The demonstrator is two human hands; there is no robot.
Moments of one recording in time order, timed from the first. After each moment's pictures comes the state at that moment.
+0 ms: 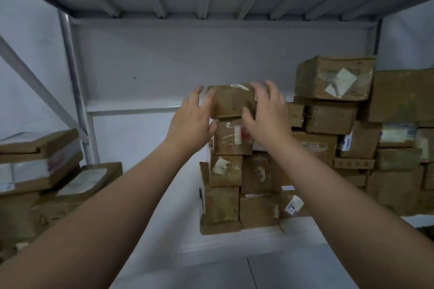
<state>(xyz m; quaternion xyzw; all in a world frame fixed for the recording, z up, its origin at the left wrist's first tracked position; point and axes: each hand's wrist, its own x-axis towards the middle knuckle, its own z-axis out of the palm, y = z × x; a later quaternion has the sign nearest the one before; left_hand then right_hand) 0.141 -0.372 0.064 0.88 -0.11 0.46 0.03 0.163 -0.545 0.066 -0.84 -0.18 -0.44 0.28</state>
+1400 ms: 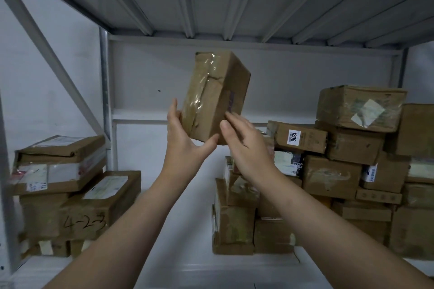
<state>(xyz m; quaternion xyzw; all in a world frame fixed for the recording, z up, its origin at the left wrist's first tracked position) 0.090 -0.341 0.054 0.72 -0.11 0.48 0.48 0.117 -0.478 0.065 -0.74 -0.36 -0.25 0.51</state>
